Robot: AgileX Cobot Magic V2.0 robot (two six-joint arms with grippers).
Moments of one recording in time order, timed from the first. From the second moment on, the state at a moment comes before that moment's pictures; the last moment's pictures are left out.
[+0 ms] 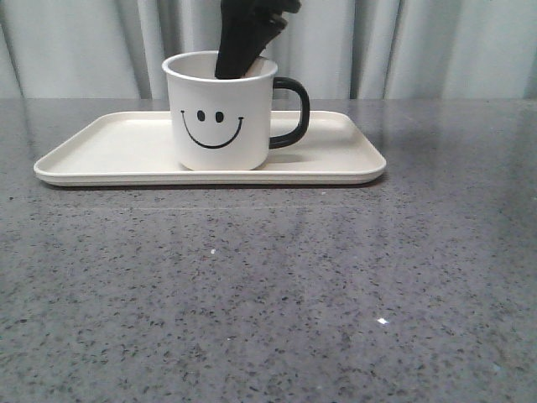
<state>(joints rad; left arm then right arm) -0.06 0.71 -0.77 -0.16 0.90 0.06 0.52 2.15 -2.22 0.38 1.25 -0.85</state>
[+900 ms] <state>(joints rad) -0.06 0.71 -0.77 -0.16 0.90 0.06 0.48 2.03 -2.22 0.37 1.25 -0.82</state>
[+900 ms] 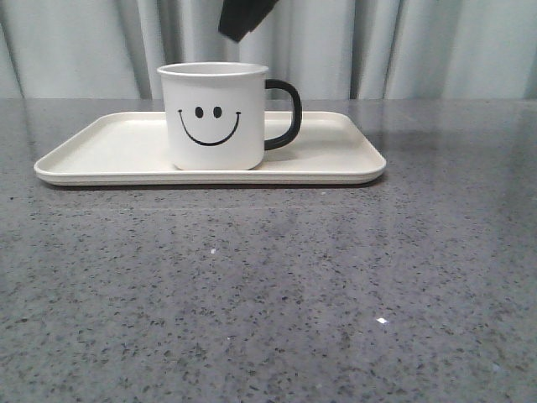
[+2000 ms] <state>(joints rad) -0.06 0.71 -0.77 -0.16 0.94 0.06 0.05 0.86 -1.15 0.33 0.71 -0.63</state>
